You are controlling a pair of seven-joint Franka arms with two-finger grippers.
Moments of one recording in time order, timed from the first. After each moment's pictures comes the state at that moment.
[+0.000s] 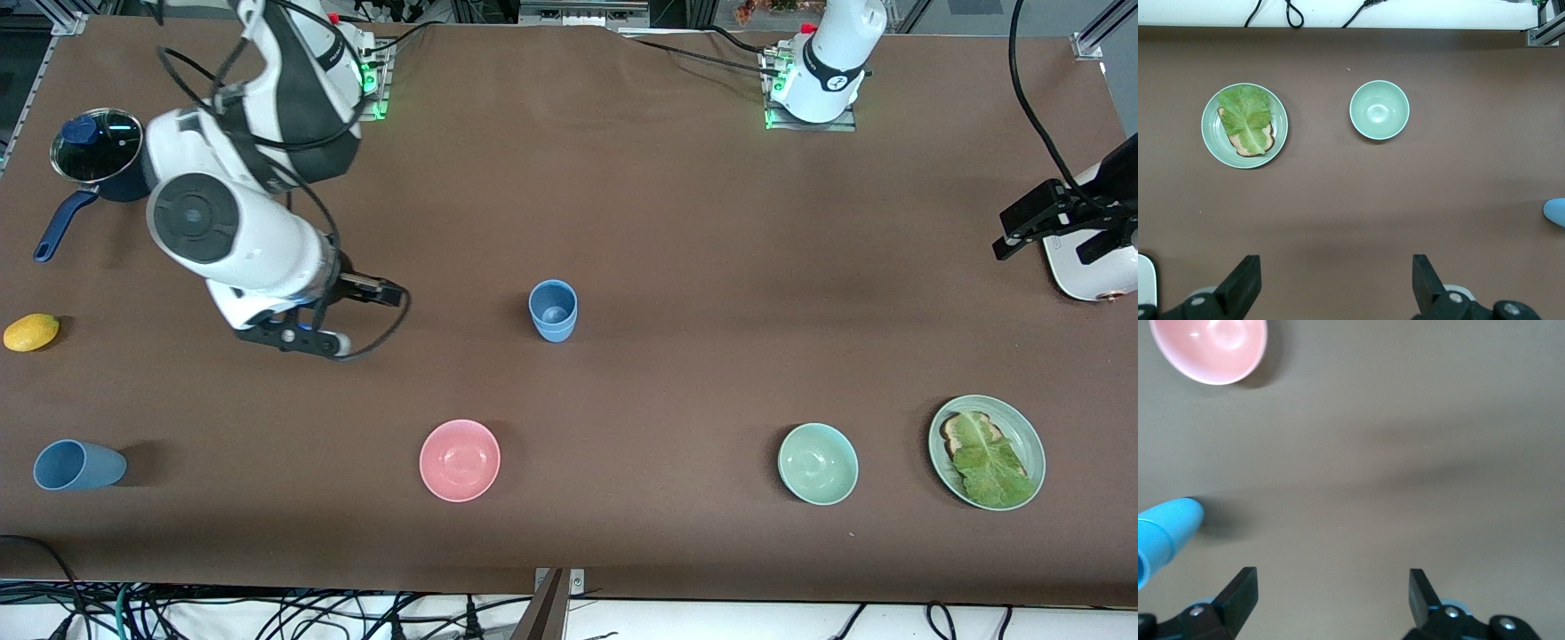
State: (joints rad) left arm -0.14 0.07 0.15 -1.45 -0.06 1.64 0.02; right arm 0.19 0.38 0.16 -1.44 -0.02 1.64 0.52
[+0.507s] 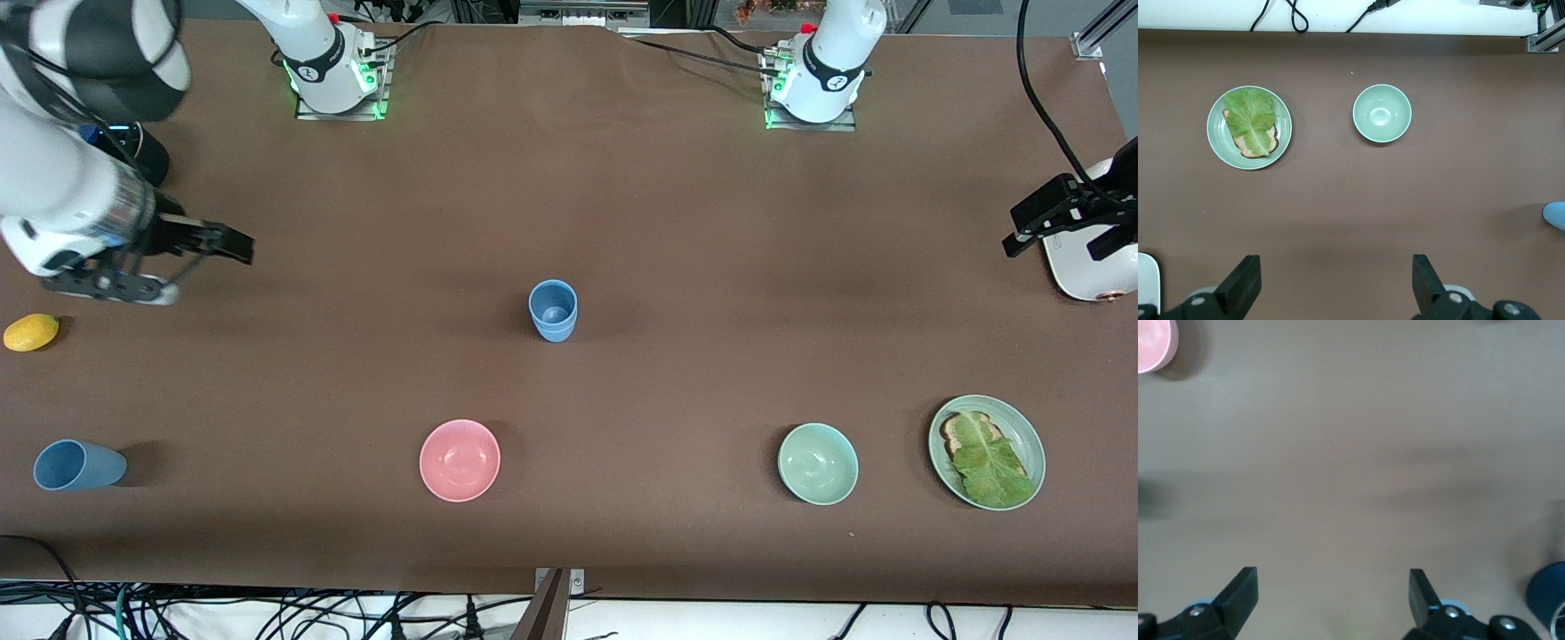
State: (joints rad) left arm -0.13 0.07 0.16 -1.44 -0.06 1.63 0.02; right arm 0.05 0.10 0.04 -1.67 -0.02 1.64 0.19
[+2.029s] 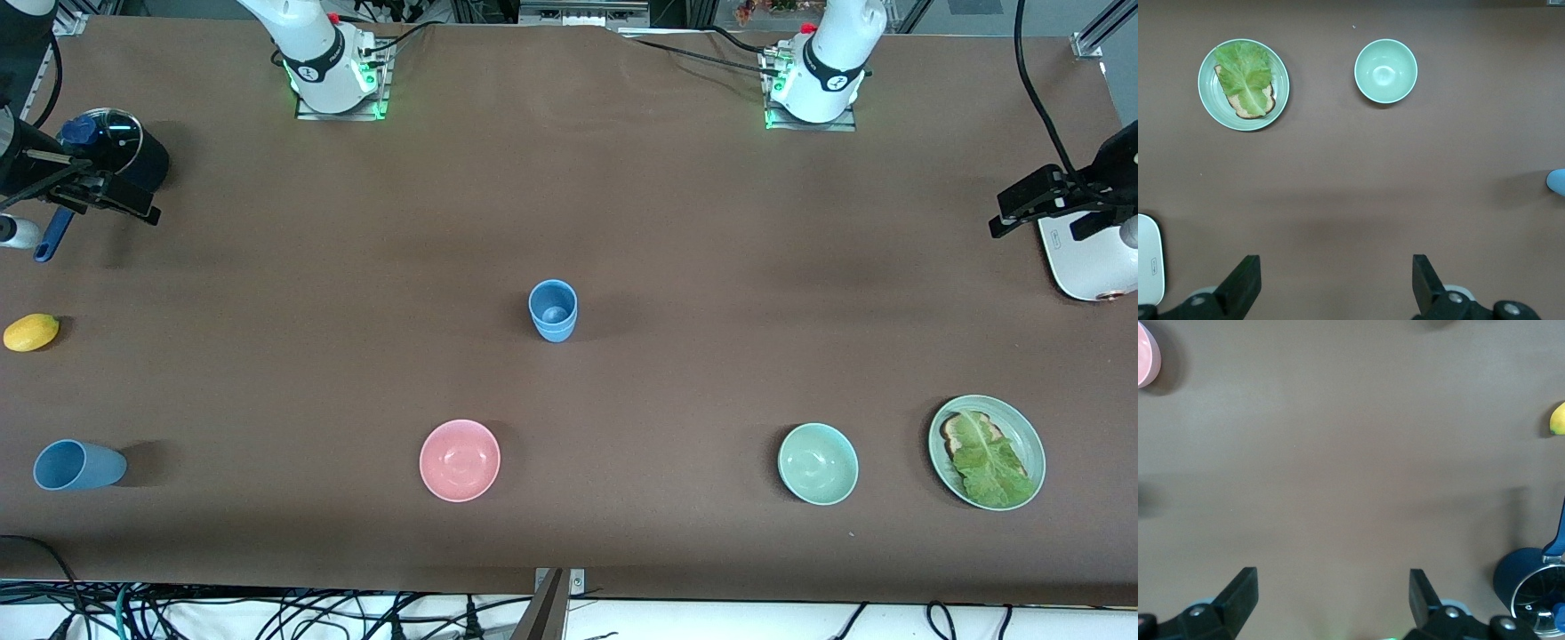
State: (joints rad) left arm -0.12 0.08 0.16 -1.43 -0.06 1.51 0.02; right arm 0.01 -0.01 -0.05 -1.69 0.00 1.59 0.11
